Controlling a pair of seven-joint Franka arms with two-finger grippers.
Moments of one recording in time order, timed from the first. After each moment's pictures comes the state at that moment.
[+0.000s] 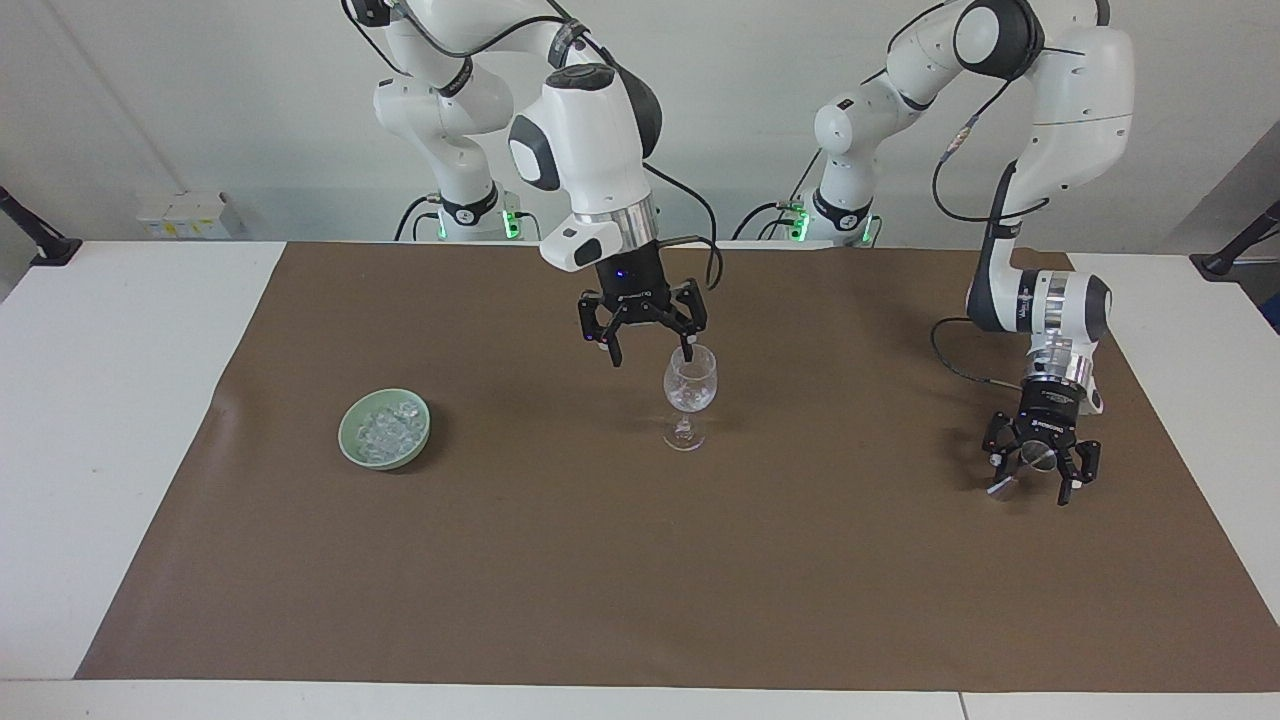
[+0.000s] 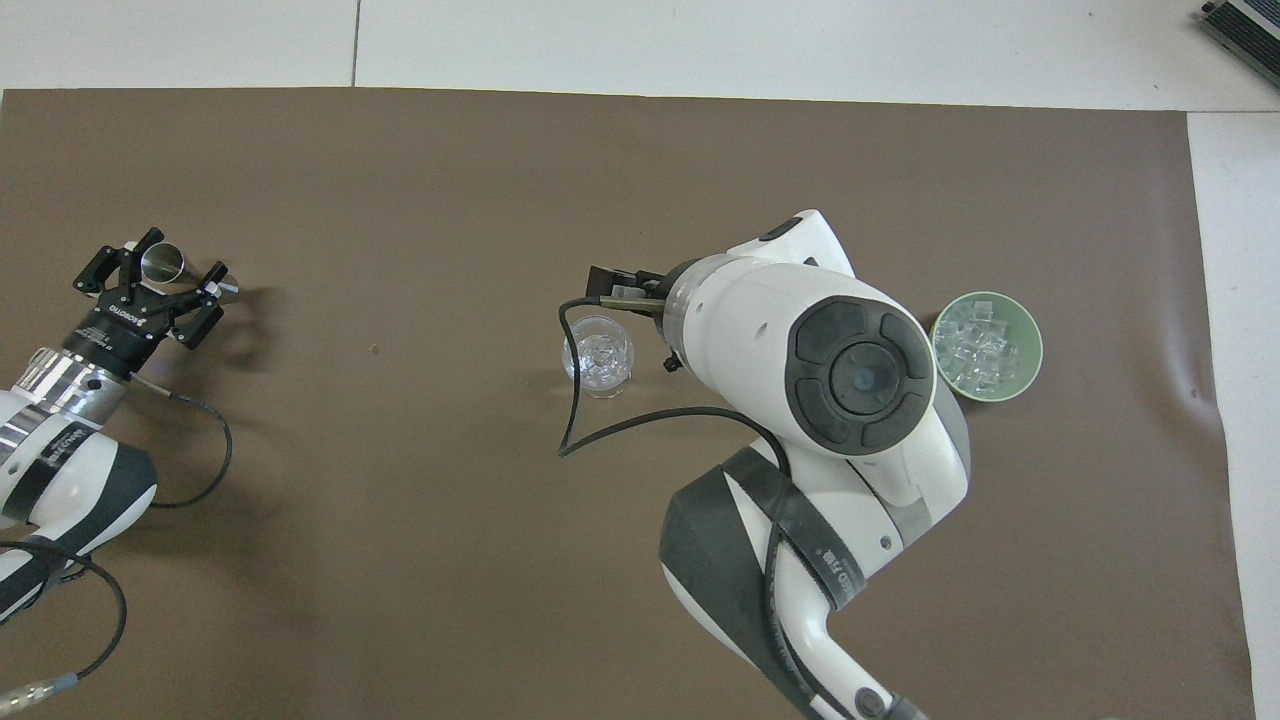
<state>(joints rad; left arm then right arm) 0.53 0.43 -0.24 -2.10 -2.07 2.23 -0.37 0.07 0.18 0.50 -1.73 -0.15 2.29 0.80</state>
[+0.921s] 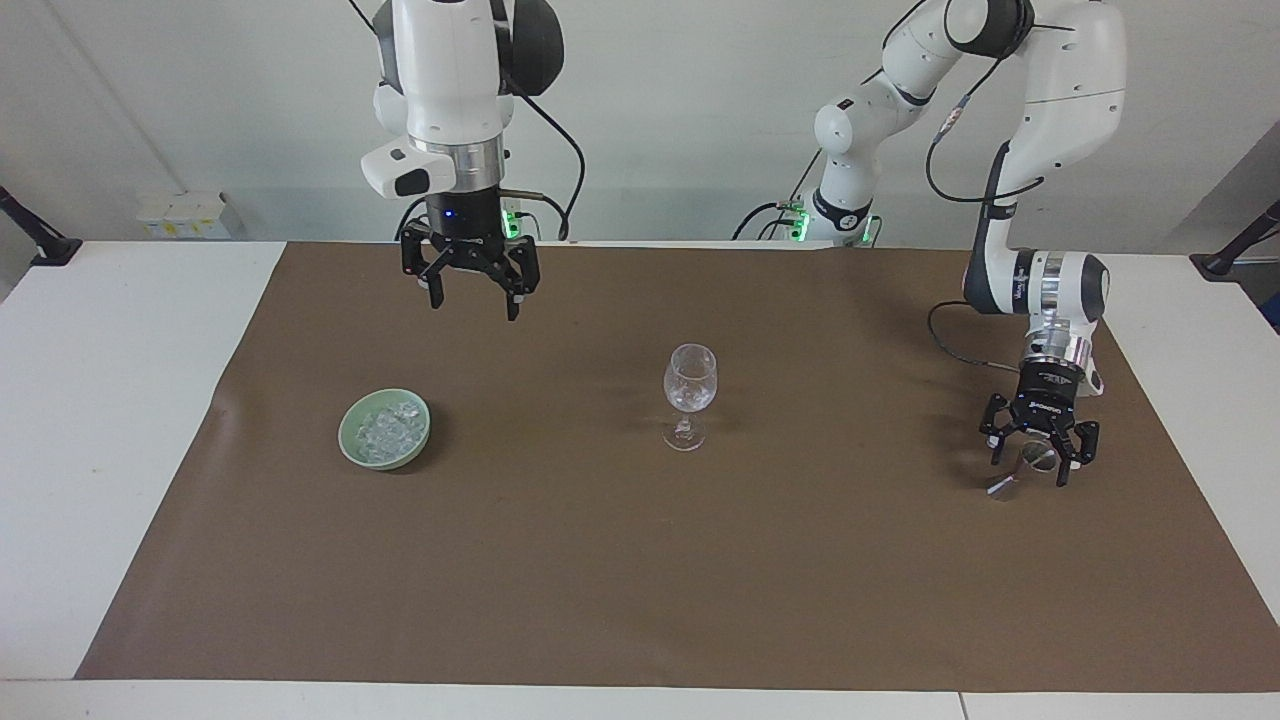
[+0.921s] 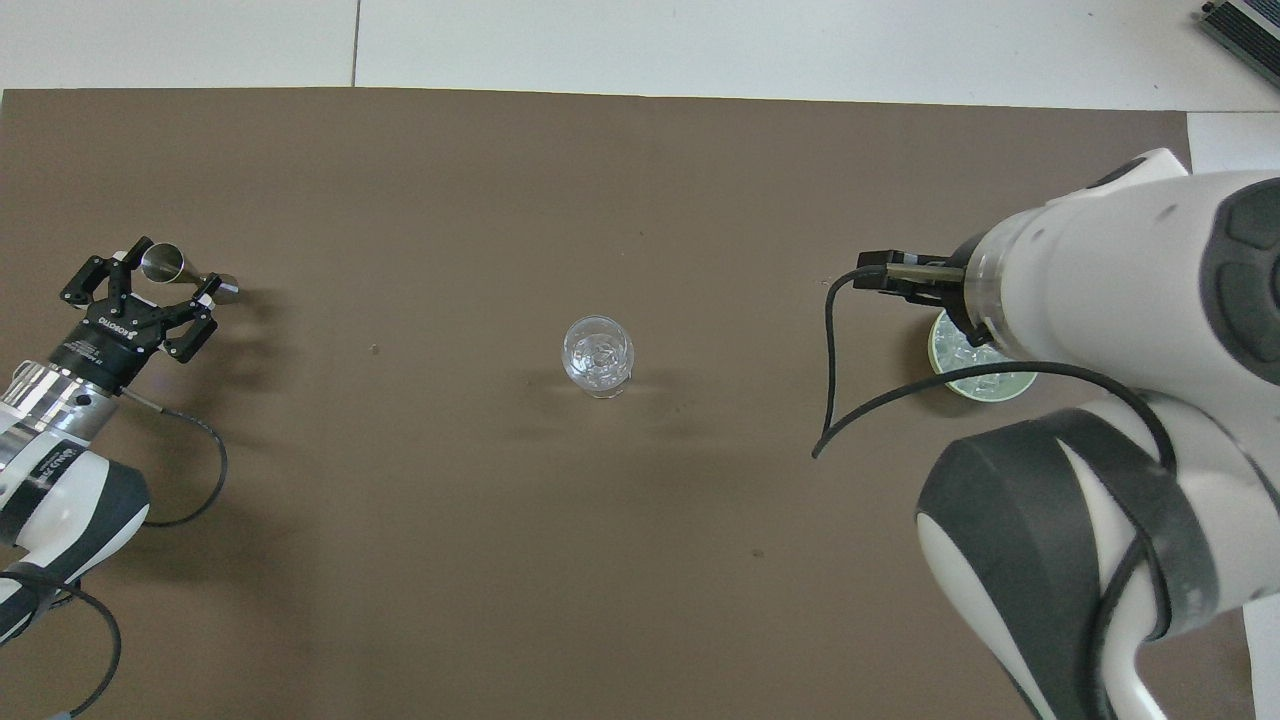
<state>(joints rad) 0.53 0.33 -0.24 -2.17 -2.07 2.25 -0.37 0.07 -0.02 0.22 -1.70 -0.16 1.89 0.53</state>
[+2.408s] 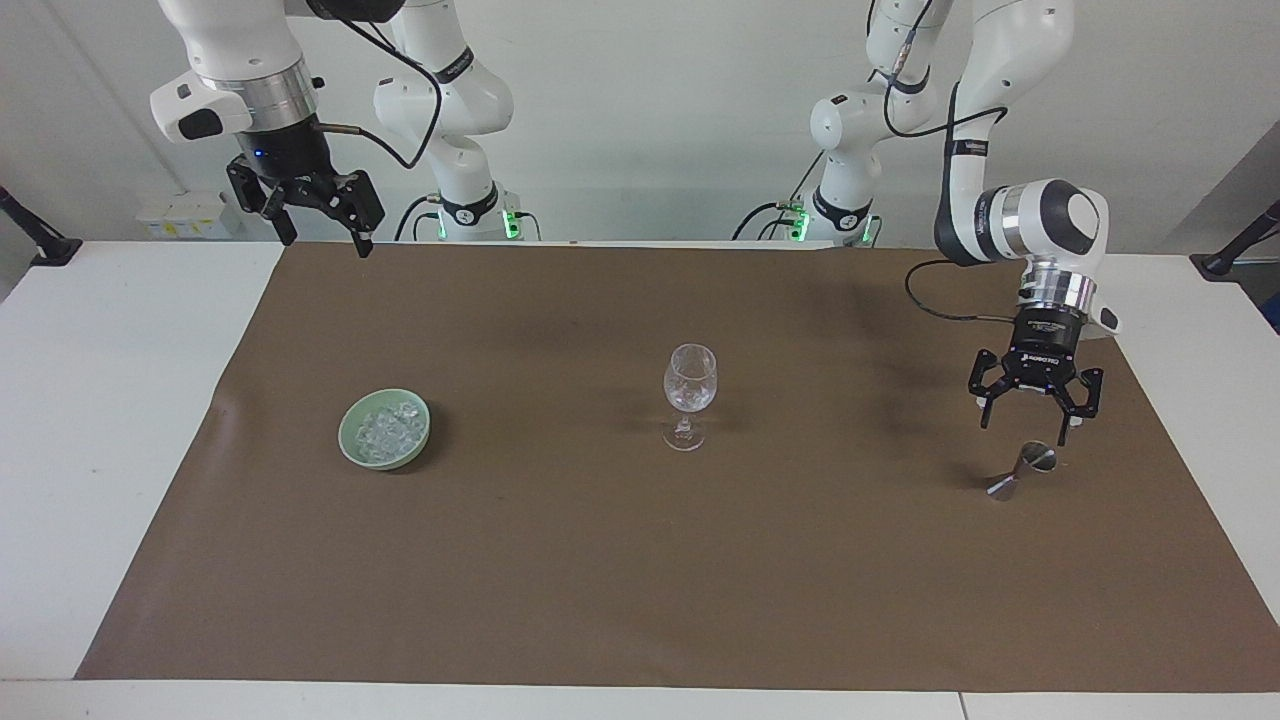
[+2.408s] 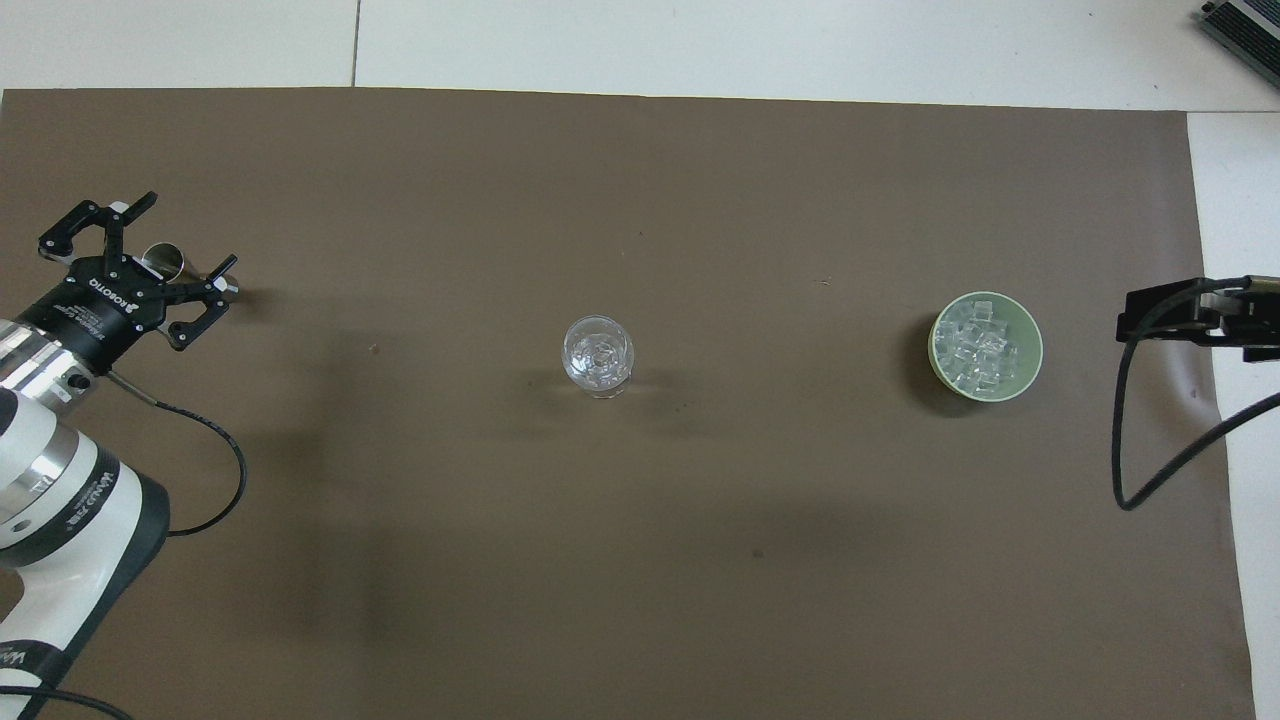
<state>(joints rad) 0.28 0.01 -0.26 -2.18 -1.77 2.68 -0.47 0.03 -0.08 -0.03 -1.60 -0.05 1.58 0.18</state>
